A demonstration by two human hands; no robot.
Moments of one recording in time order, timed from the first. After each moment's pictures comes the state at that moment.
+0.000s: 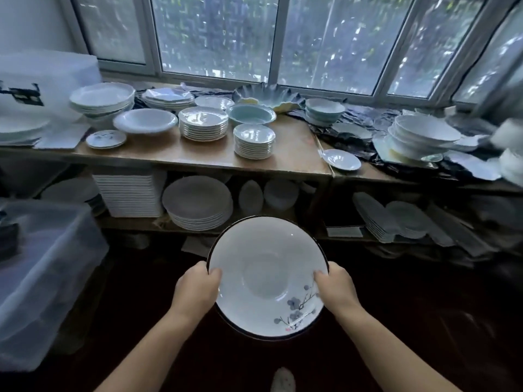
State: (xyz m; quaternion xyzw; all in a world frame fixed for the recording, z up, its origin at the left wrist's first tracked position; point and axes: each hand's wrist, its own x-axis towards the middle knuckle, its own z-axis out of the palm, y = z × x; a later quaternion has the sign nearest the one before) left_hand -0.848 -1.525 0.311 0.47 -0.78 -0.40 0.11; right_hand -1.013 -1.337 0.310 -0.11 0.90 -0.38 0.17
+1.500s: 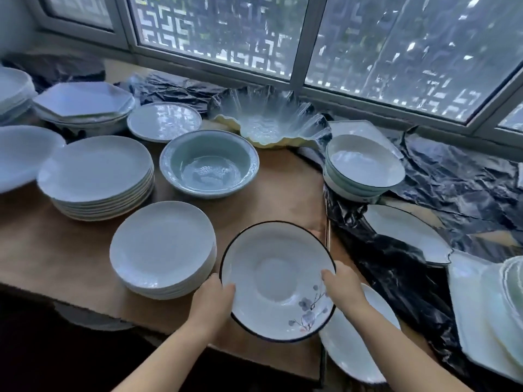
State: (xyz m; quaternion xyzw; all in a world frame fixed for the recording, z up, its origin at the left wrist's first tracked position) left_hand -1.576 -1.798 0.240 0.56 -0.68 -0.48 0.04; right_hand -1.789 -1.667 0.264 -0.20 0.90 -0.30 0.26
